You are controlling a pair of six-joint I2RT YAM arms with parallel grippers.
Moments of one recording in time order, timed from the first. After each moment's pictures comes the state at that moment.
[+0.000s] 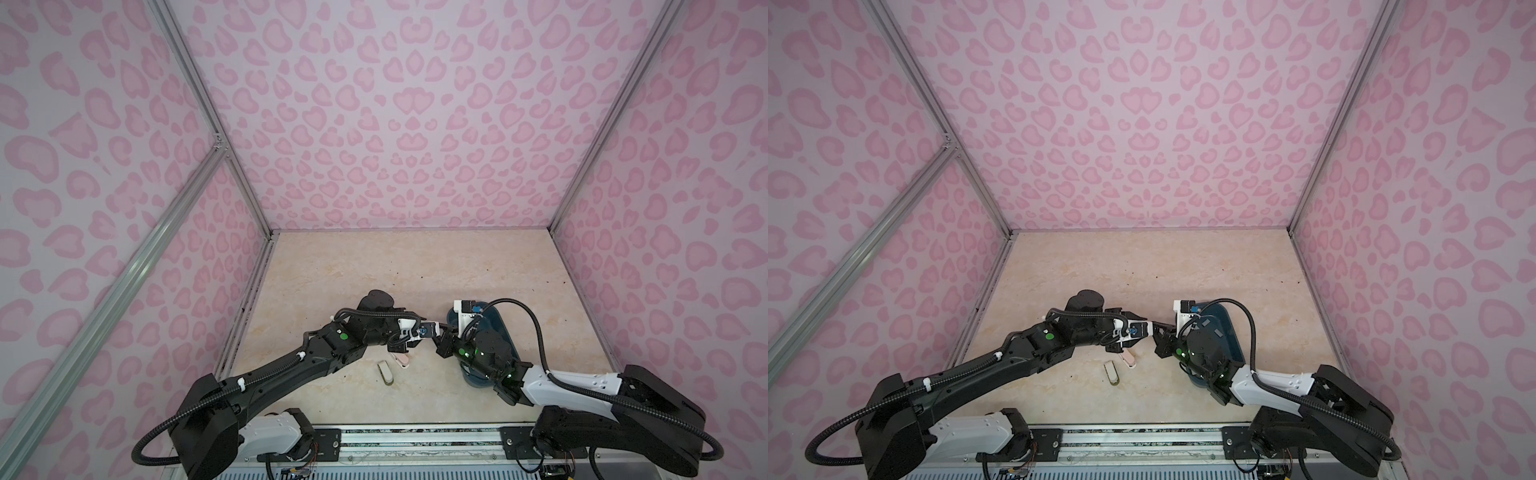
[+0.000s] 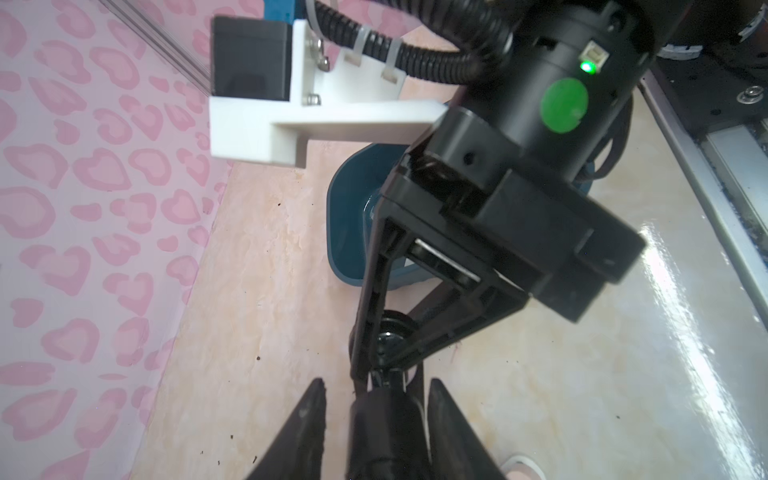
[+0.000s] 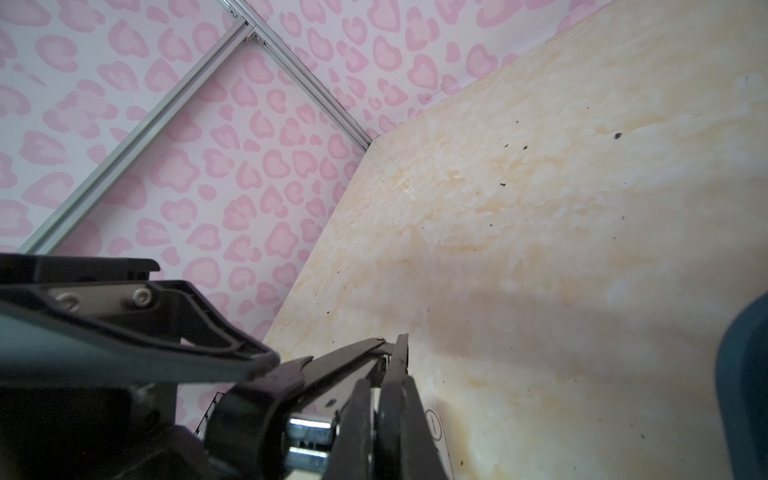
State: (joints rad) left arm -0.82 1.25 0.82 -0.14 0.31 0.79; right arm 0.87 1.24 0.32 0.73 0.05 0.81
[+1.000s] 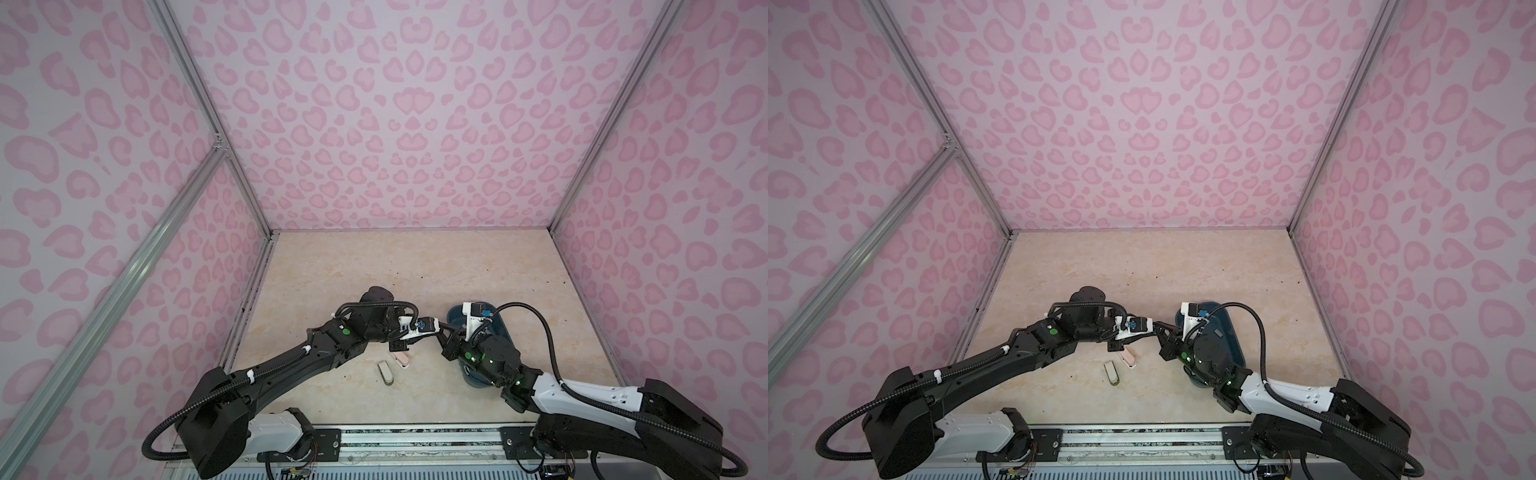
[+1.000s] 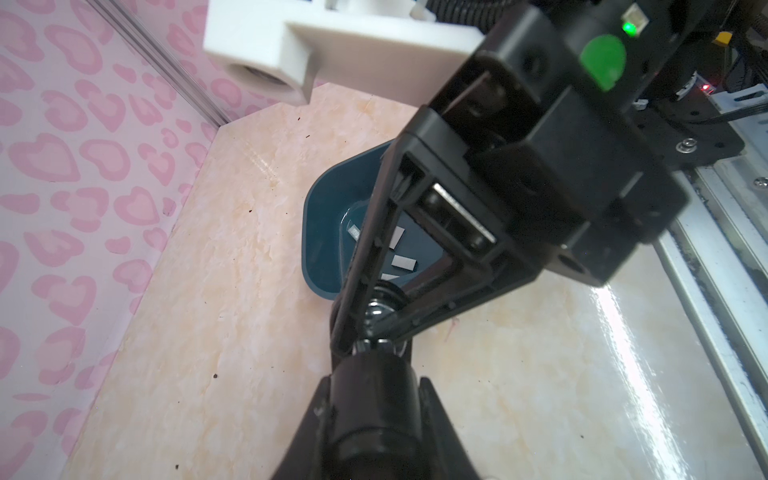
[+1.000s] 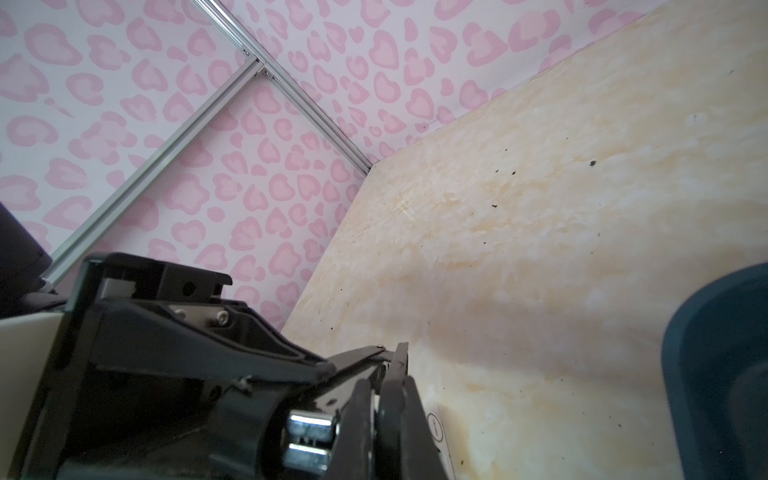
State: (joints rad) left arm -0.79 1.29 0.83 -0.12 0.44 0.72; right arm 0.91 1.11 0.28 0.69 0.15 0.80
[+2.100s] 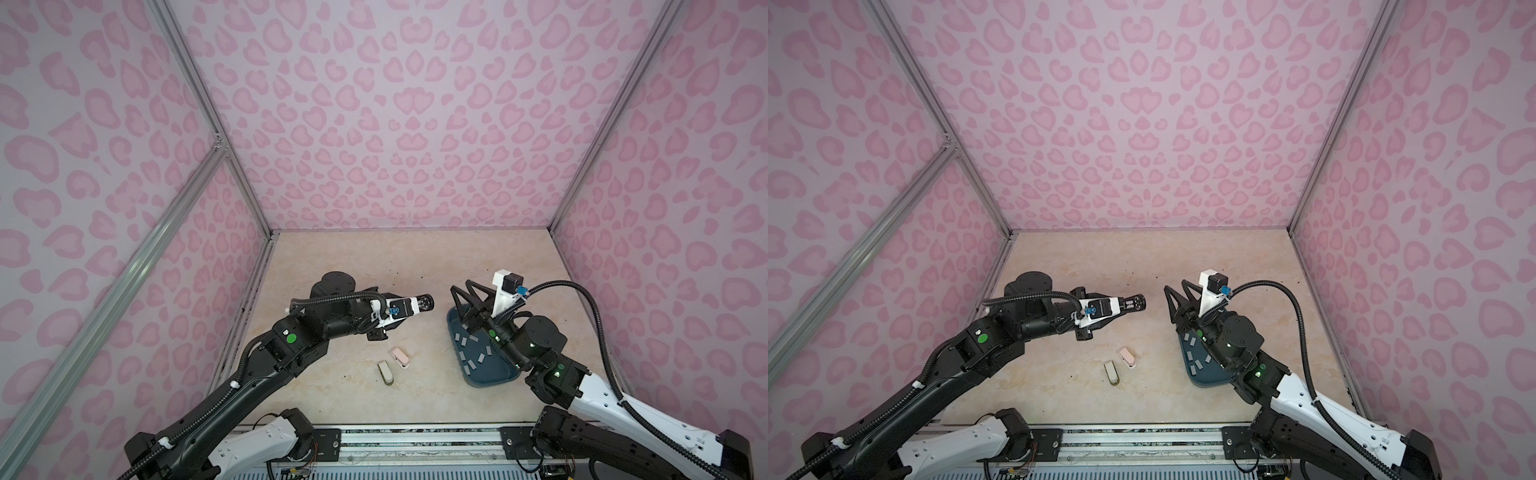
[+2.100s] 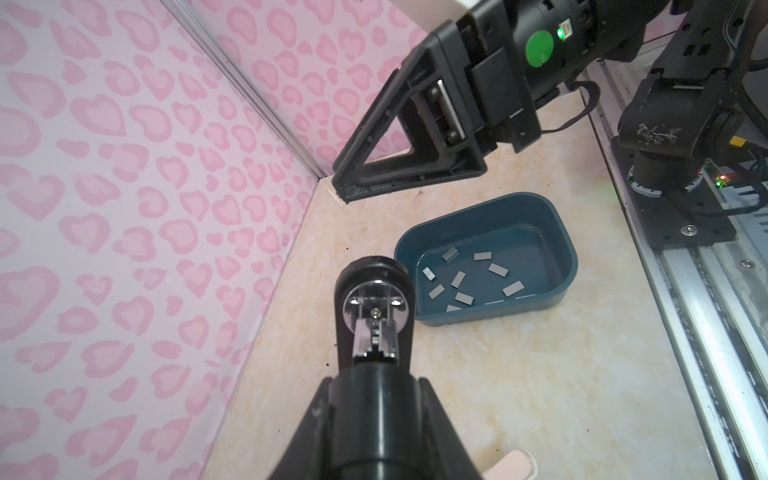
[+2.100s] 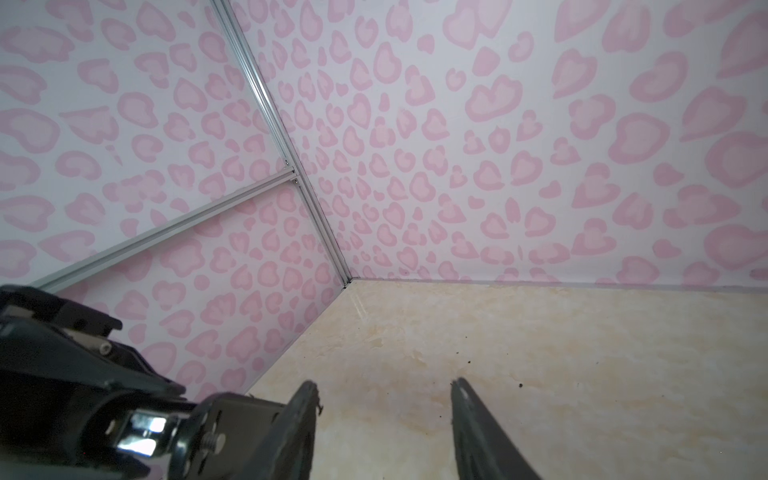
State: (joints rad) left arm -0.76 1.00 1.14 -0.51 0.33 0.70; right arm 0.85 0.80 0.59 0.28 0.25 0.31
